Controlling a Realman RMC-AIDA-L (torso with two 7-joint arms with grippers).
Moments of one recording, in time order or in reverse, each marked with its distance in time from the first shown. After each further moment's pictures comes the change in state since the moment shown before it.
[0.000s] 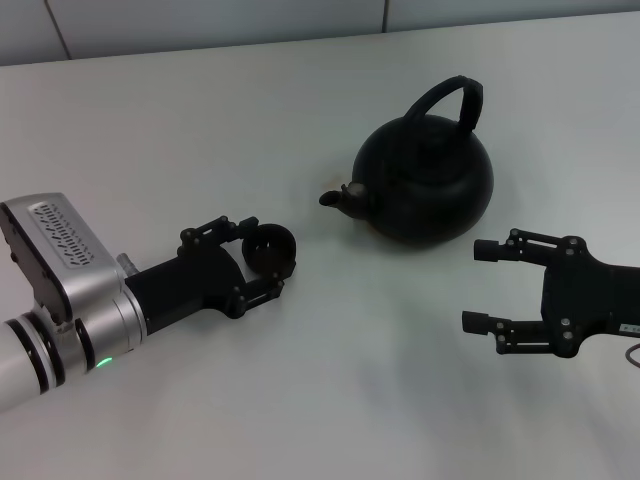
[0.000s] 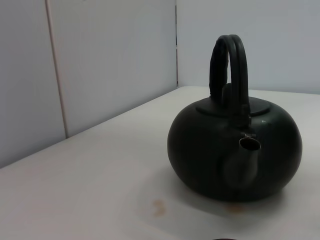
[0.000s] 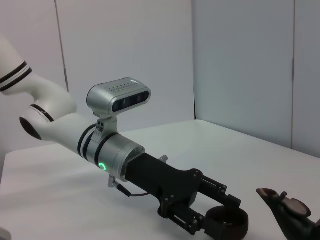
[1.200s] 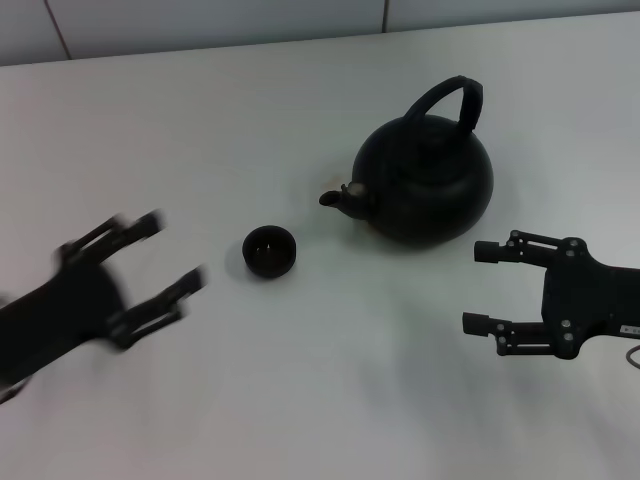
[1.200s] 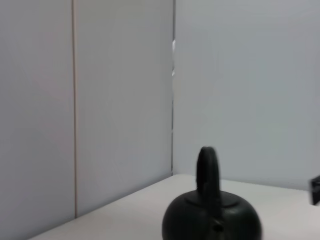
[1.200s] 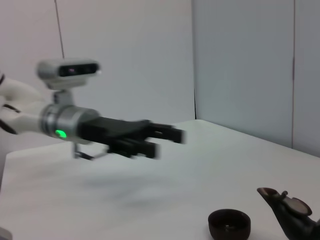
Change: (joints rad) left arm 0.291 0.021 0.012 0.357 0.005 0.523 -0.201; right arm -0.002 0.000 0.000 0.001 -0.002 -0.001 0.000
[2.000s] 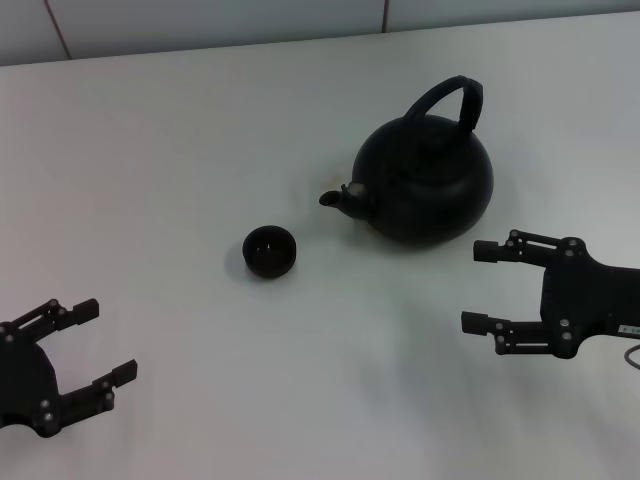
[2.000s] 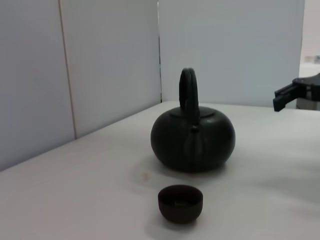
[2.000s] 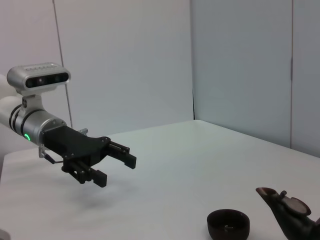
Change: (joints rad) left arm 0.134 0.016 -0.007 0.227 0.177 0.025 -0.074; right arm 0.000 0.000 0.000 0.007 0.003 0.006 -0.004
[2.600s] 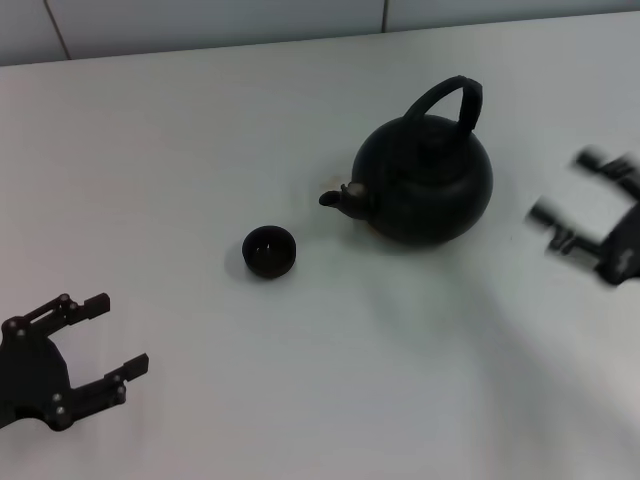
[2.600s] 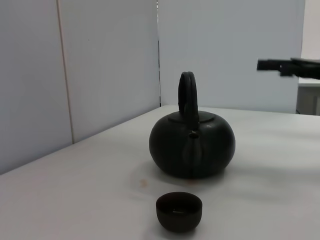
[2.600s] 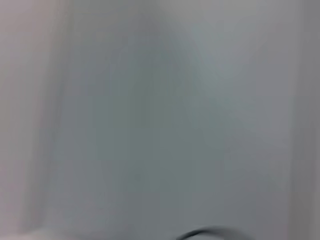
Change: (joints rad) left arm -0.012 -0.015 -0.001 -0.004 -0.004 -0.004 -0.001; right arm -0.082 0.006 0.290 0.334 0.277 0.021 -0.364
